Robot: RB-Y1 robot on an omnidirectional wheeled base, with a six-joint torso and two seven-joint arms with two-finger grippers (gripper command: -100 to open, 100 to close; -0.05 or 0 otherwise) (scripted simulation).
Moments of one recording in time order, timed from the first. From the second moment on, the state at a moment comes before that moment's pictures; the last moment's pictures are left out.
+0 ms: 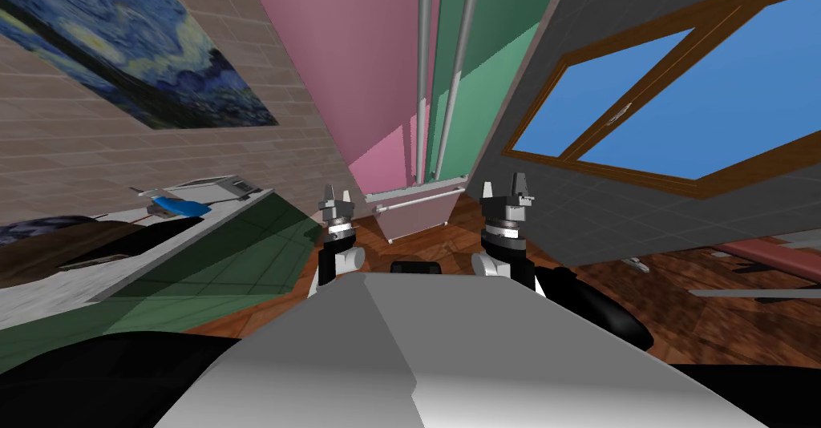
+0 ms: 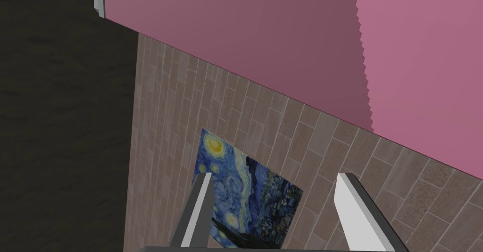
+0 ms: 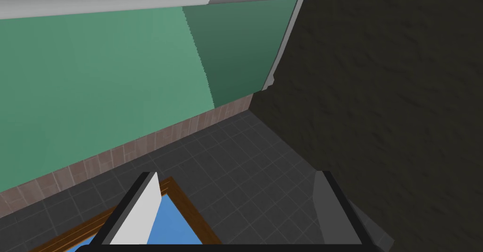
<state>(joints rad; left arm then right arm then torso) 0.48 -0.04 0.05 -2.26 0.12 -0.41 0.10 0.54 0.00 0.07 -2.39 0.02 -0.48 -0.08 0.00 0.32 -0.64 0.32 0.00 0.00</state>
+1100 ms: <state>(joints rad) 0.45 0.11 0.06 -2.16 0.12 -0.46 0.10 0.54 0.00 0.07 -2.39 0.02 -0.48 -0.08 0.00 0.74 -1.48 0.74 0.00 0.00</state>
